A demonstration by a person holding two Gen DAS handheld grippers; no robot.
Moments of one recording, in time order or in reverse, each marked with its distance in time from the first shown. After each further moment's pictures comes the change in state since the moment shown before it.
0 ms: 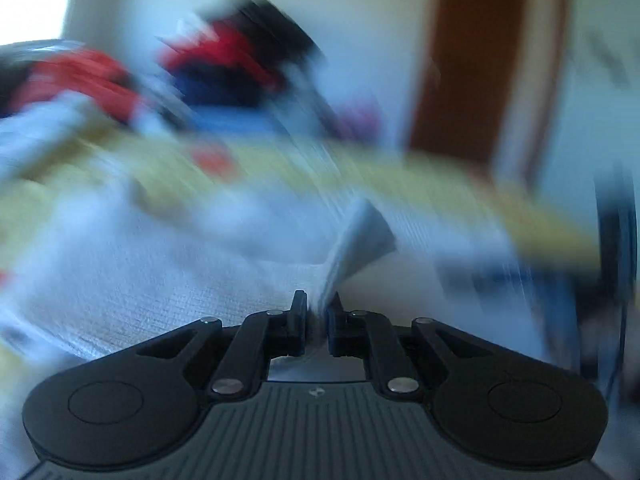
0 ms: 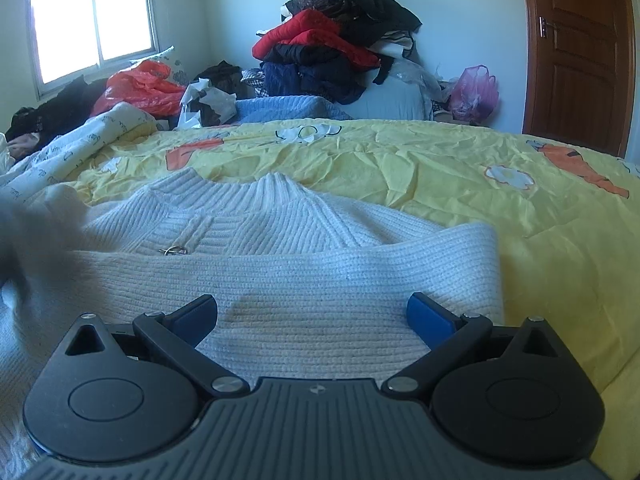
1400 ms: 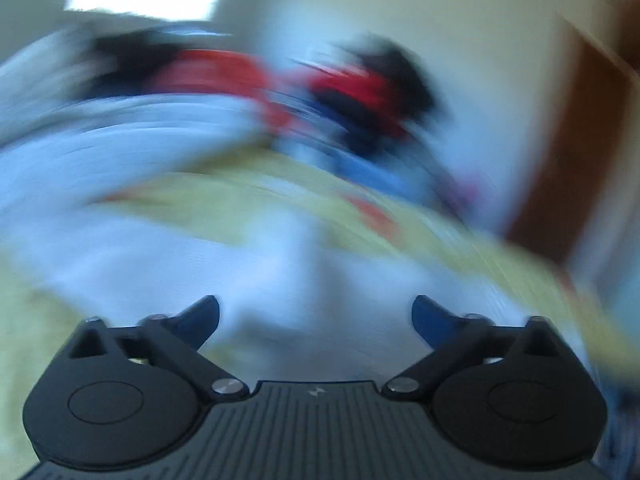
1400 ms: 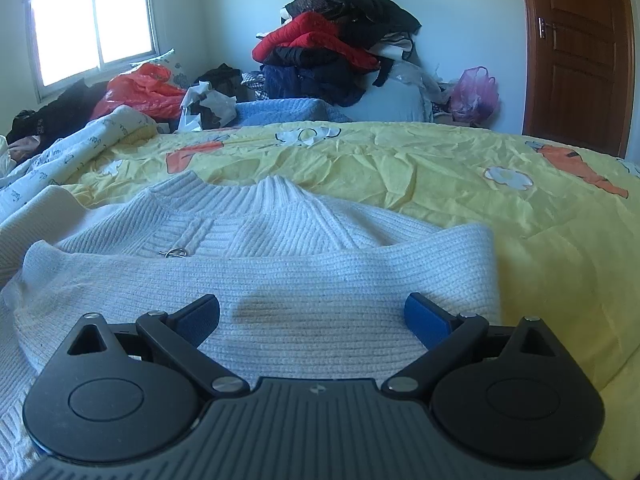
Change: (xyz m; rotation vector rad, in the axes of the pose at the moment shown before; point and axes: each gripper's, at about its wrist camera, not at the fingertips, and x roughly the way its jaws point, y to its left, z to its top) left arm -0.111 0.166 -0.013 -0.523 -0.237 0.302; right arm -0.002 0.000 0.000 -0.003 -0.005 -0.002
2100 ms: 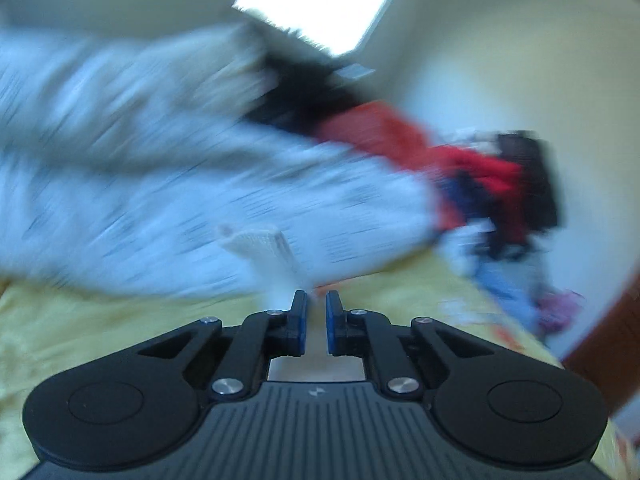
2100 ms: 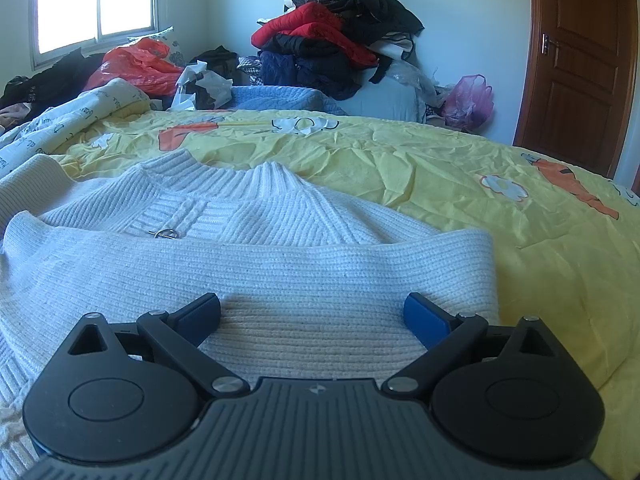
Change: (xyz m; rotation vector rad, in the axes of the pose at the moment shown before) left arm 0.018 0.073 0.080 -0.143 -0.135 0.175; right arm 0.006 0.013 -0.001 -0.081 0.030 -0.070
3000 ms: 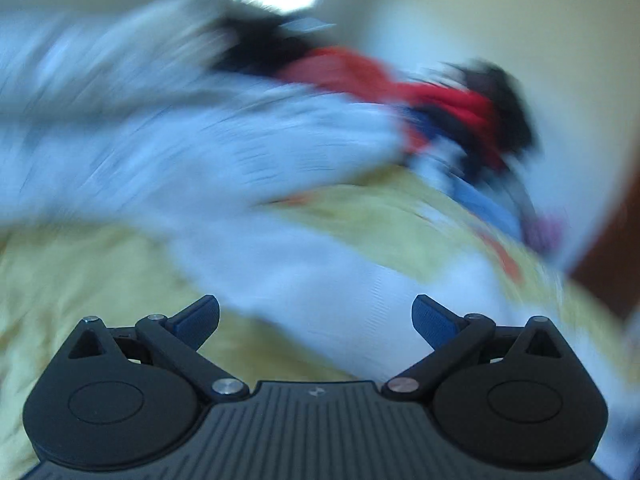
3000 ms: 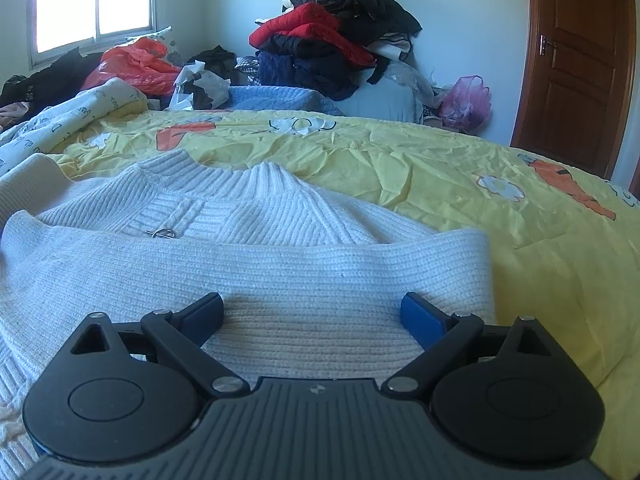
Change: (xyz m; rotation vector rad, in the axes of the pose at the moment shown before) left arm -0.006 0.047 -0.038 -0.033 0.196 0.003; right arm 0.000 -0.001 0.001 0.001 0.002 -0.005
